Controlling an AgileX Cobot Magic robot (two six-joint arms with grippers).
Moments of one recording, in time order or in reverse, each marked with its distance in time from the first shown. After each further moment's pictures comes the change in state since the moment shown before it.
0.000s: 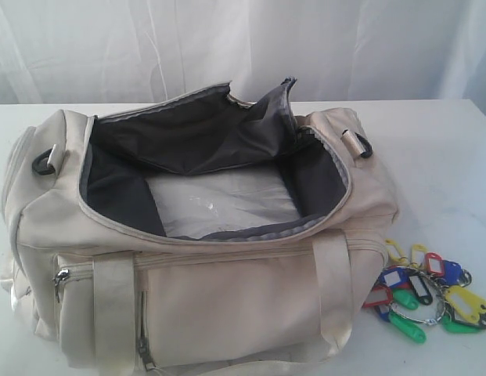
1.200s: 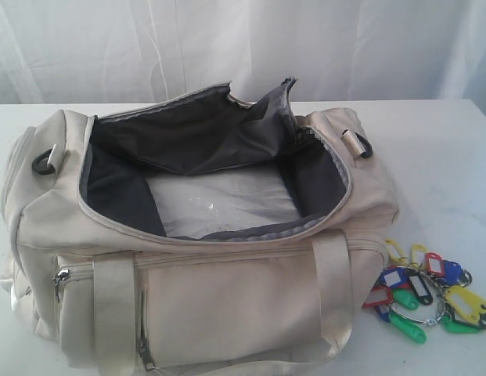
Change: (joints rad) left arm 0.000 0.000 0.001 0.000 0.000 0.000; right arm -0.265 -0.227 0.671 0.002 -0.395 -0.005
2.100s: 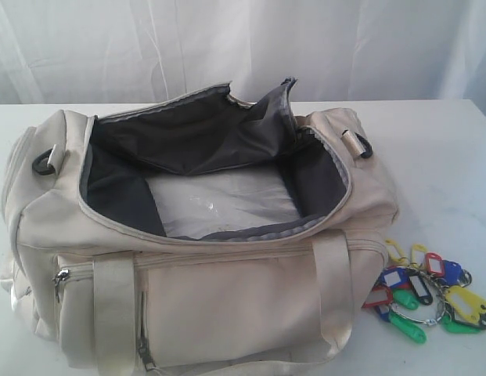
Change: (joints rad) left arm 0.000 0.000 0.000 0.000 0.000 0.000; right arm 0.000 0.000 0.000 0.002 0.000 -0.010
